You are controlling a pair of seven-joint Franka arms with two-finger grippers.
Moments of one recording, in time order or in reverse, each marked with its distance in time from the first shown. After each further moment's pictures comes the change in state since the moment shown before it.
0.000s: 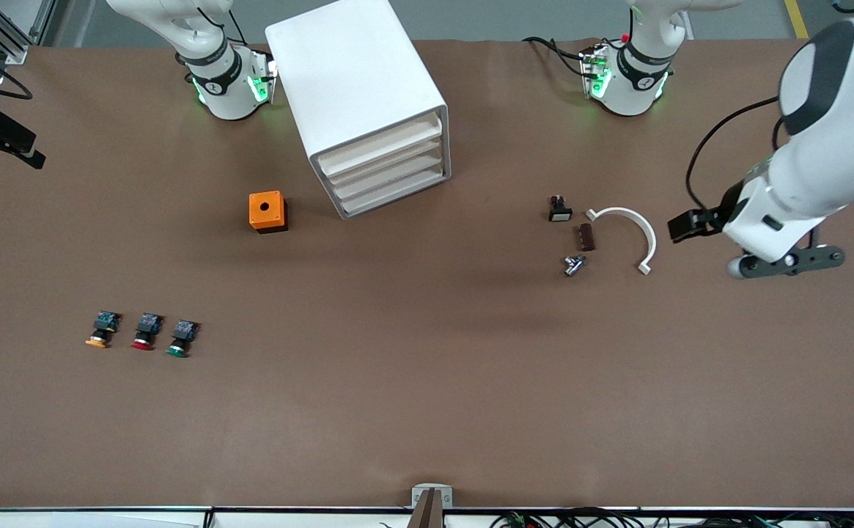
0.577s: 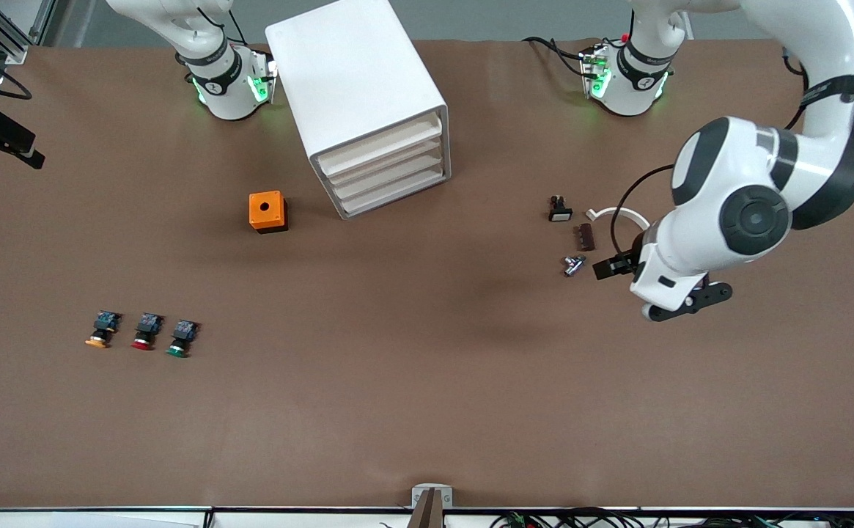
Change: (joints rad) left arm -0.105 0.188 -0.025 0.002 0.000 0.075 -0.348; right arm 0.000 0.000 -0.001 0.000 0.000 0.000 -0.001
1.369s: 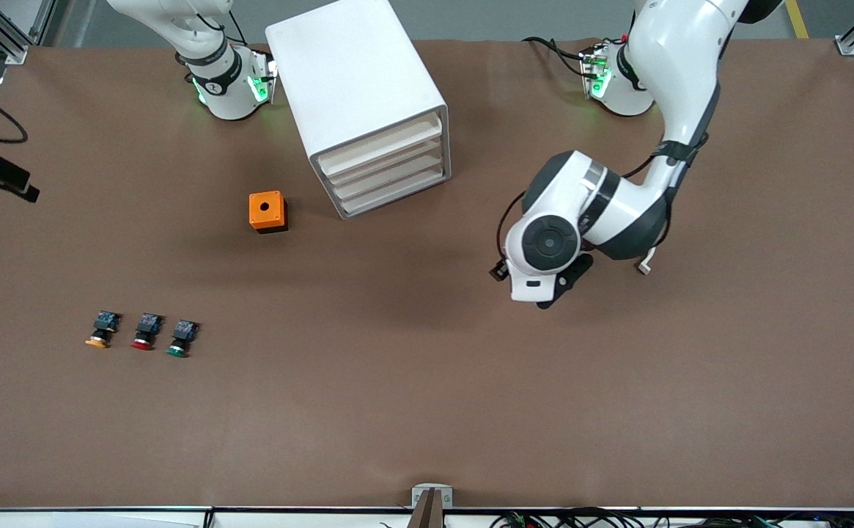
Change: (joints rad) left arm -0.276 0.219 -0.006 0.115 -0.090 0.012 -0.723; right arm -0.054 0.143 -0.014 0.024 -0.001 0.098 -0.032
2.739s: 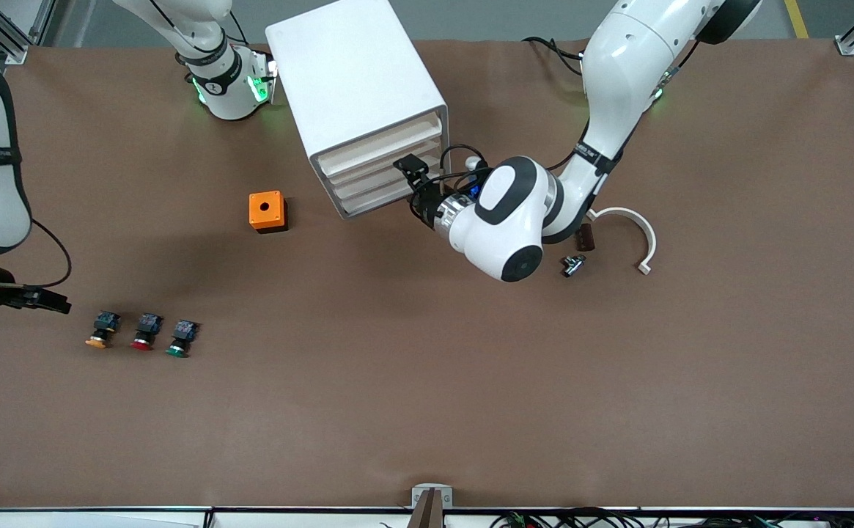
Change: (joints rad) left arm -0.086 0.099 0.000 0.012 -0.864 -0.002 -1.115; right arm -0.169 0.454 -0.006 -0.104 0.054 0.603 -0.171
